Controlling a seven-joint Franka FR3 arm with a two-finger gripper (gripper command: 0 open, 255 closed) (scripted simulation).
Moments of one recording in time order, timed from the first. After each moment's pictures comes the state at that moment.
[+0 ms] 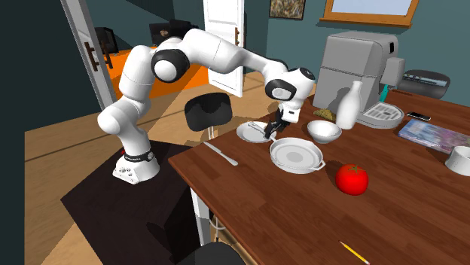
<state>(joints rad) 0.03 0.57 0.27 -1.49 0.12 1.80 0.87</state>
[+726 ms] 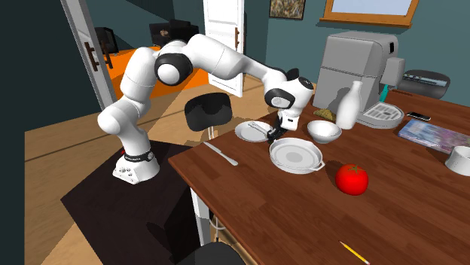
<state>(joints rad) 0.03 0.61 0.26 -1.52 0.12 1.86 0.86</state>
